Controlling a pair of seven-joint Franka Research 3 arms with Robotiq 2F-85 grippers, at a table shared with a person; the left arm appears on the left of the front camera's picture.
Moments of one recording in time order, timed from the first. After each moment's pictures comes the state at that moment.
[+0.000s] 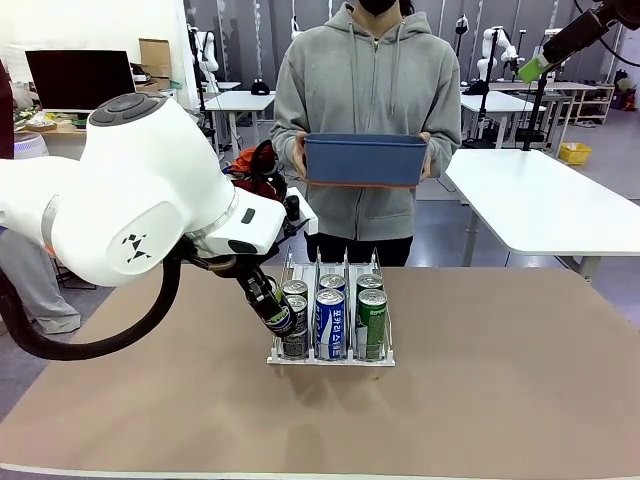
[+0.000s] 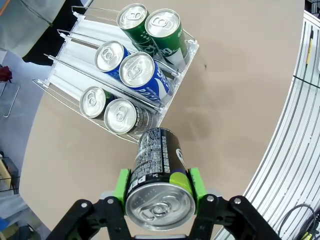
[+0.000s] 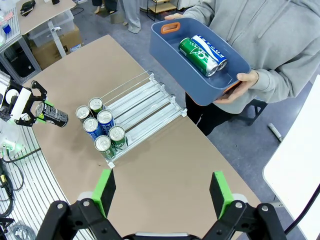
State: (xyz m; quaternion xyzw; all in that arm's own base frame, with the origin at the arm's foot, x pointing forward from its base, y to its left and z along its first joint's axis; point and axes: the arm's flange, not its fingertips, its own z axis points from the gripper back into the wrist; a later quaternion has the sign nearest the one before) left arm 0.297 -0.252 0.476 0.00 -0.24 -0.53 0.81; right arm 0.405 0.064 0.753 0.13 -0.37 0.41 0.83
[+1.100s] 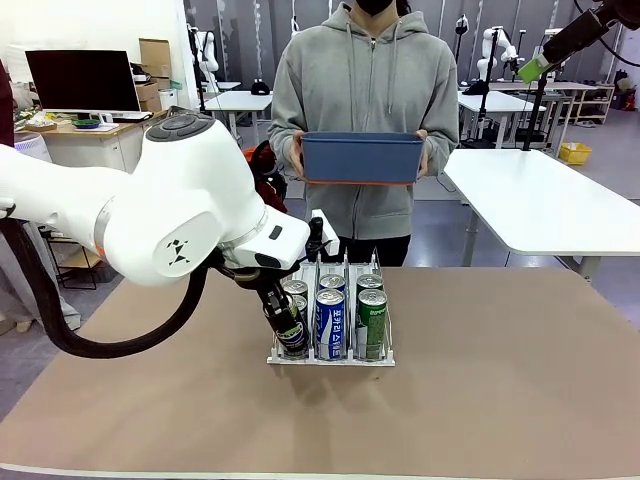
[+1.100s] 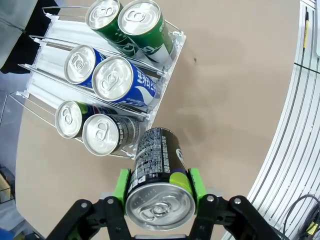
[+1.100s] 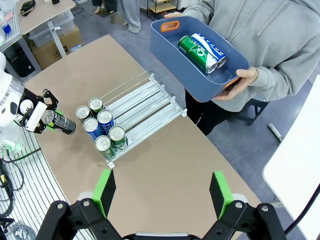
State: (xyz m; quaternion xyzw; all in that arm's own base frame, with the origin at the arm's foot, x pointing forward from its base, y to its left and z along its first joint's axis) left arm 0.322 -0.279 0.446 0.00 -0.20 -0.57 0.80; right arm 0.405 0.064 0.753 0.13 -0.37 0.41 0.83
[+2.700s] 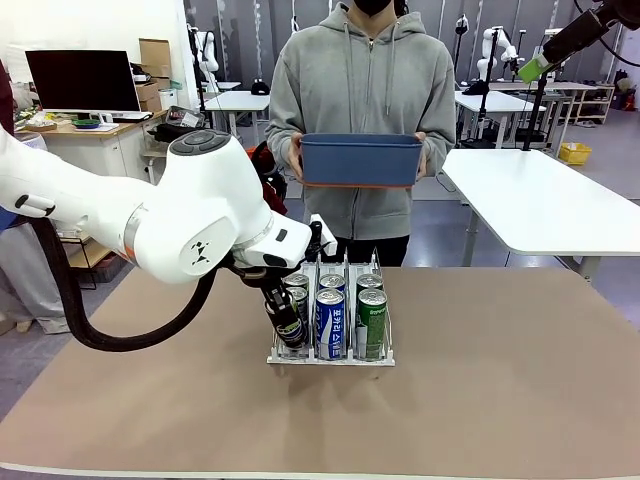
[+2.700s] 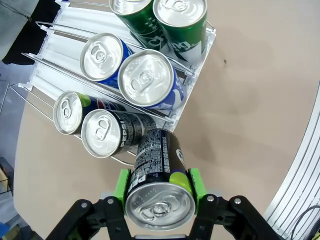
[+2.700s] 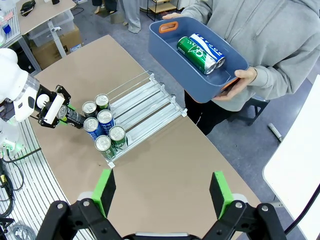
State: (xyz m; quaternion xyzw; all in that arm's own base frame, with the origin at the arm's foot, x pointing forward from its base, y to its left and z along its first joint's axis) left arm 0.364 -0.276 0.422 0.01 -0.19 -0.54 0.82; right arm 0.405 0.064 0.753 0.13 -0.37 0.41 0.83
